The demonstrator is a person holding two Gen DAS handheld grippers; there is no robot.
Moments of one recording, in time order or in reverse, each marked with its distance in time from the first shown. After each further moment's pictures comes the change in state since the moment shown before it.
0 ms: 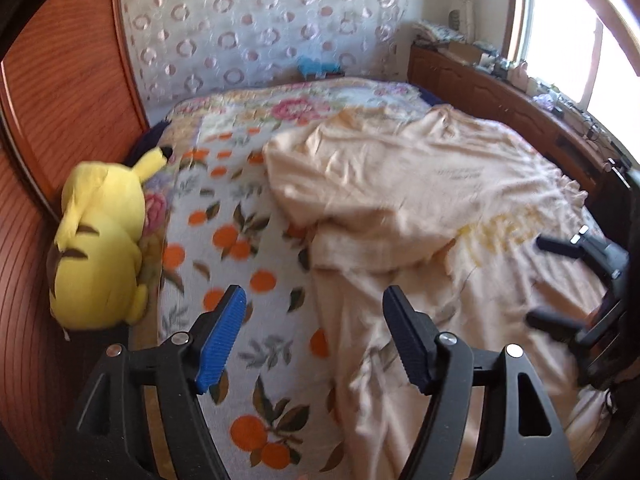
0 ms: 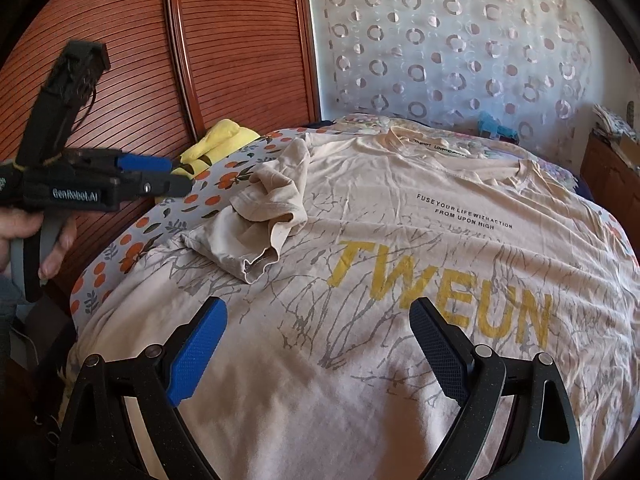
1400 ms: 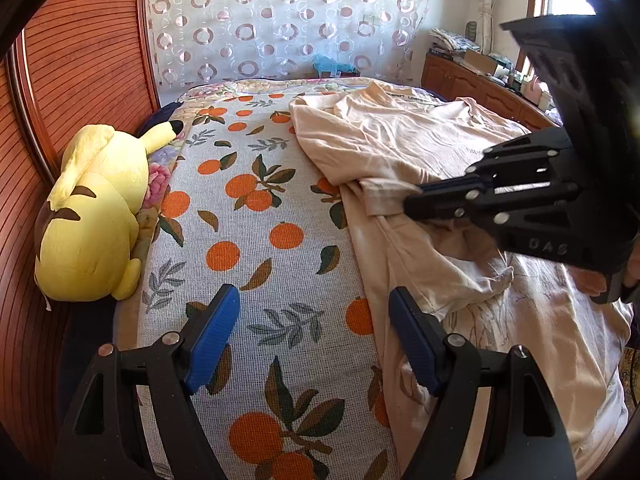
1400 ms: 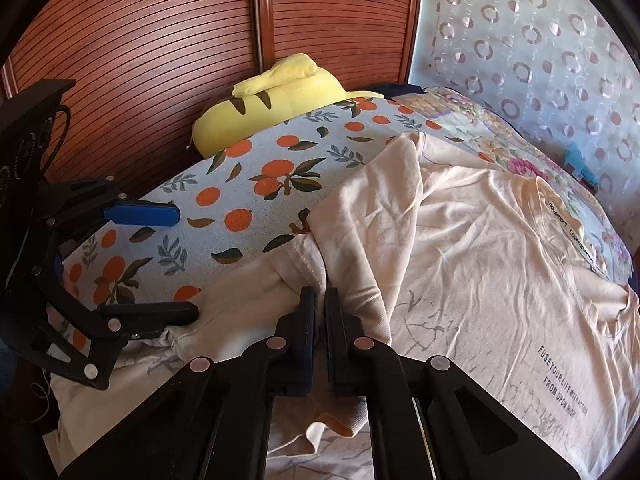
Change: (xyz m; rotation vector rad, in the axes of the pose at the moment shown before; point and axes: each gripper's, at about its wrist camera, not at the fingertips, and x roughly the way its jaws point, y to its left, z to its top) left arm 0.030 0.015 -0.033 -0.072 -0.032 -0.007; right arm 0.147 0.046 0.096 -0.322 0.221 0.165
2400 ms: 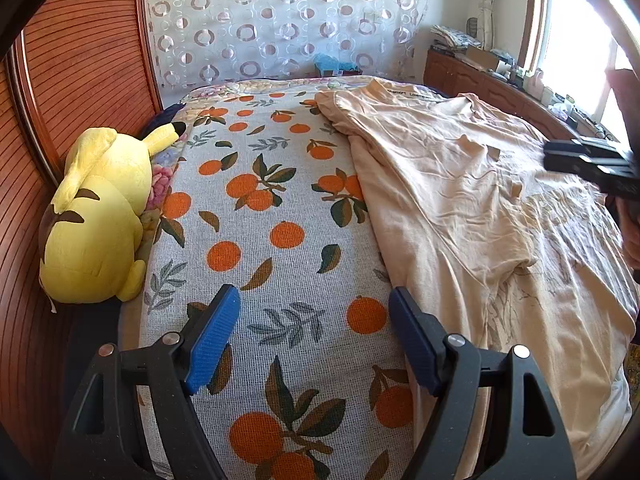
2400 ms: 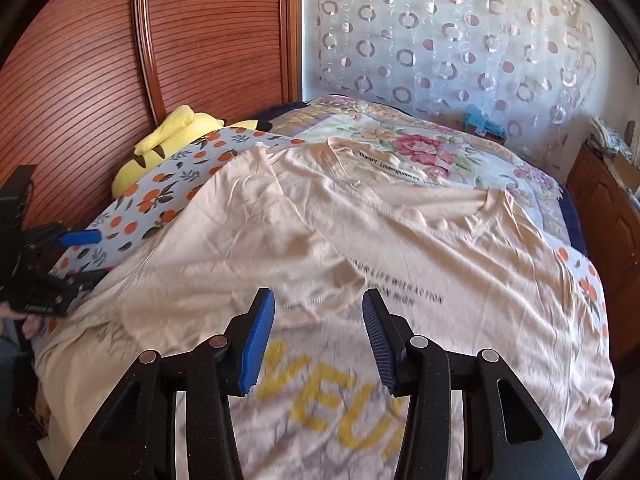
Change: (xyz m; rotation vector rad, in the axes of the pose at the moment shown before) left arm -0.001 -0.003 -0.002 0.012 0.002 0.022; right arm -0.105 -0.073 -0.088 0.295 -0.101 -0.223
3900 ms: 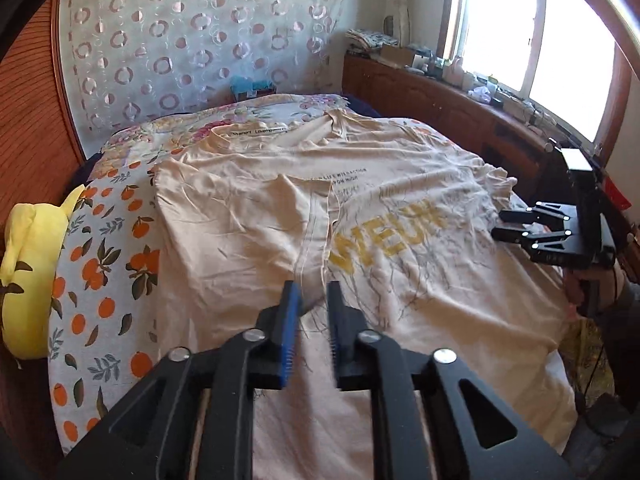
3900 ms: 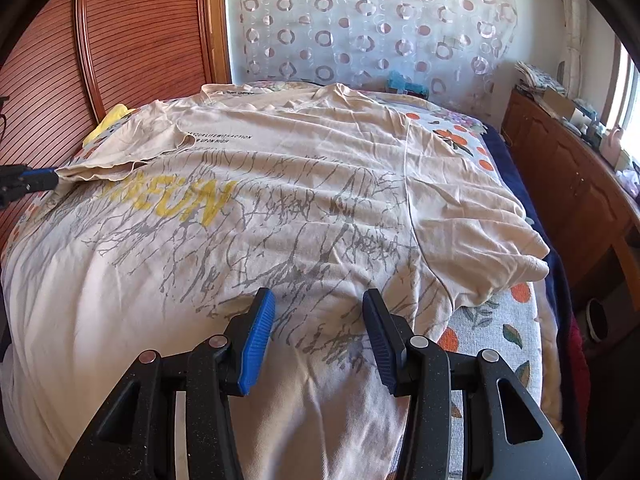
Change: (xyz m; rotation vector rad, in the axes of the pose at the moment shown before) left arm -0.044 -0.137 0.032 0.160 -0.041 -0.205; right arm -0.096 -0.090 -0.147 0.173 0.028 -0.154
